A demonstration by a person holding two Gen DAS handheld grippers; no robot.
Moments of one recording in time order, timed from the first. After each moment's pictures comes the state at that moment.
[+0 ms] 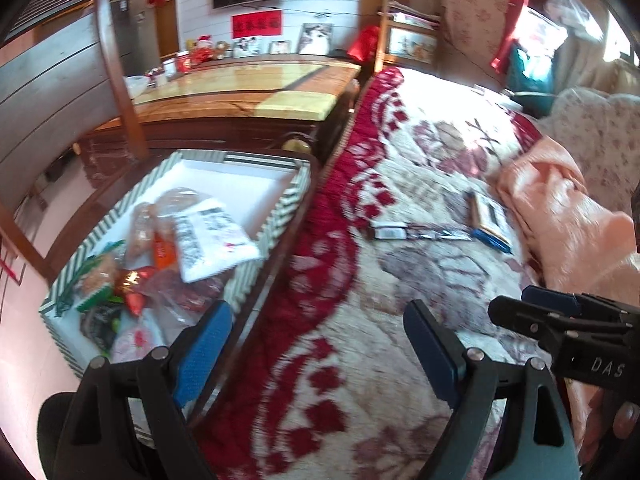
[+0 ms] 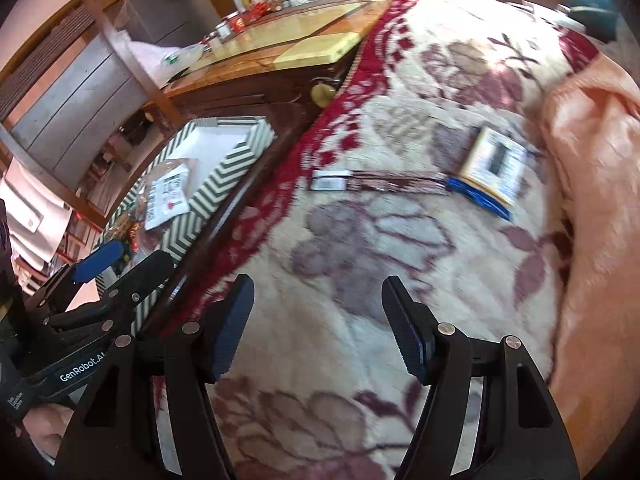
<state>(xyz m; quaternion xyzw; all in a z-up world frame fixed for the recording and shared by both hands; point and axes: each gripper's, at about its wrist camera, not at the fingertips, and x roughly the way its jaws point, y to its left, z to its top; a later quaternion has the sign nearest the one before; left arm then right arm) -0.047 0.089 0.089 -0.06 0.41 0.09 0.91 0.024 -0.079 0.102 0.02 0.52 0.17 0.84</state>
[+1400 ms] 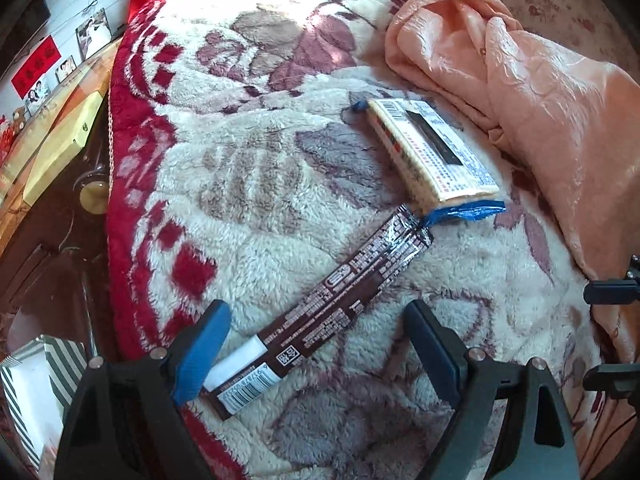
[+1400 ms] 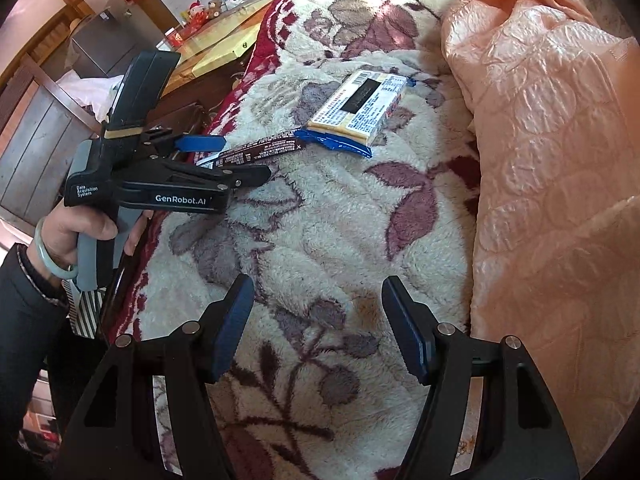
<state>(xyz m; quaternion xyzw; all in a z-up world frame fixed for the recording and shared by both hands) 0.149 -0.002 0.015 0.14 0.53 -0.19 0.81 0.027 -0.185 0.069 0.09 0.55 0.10 0.83</state>
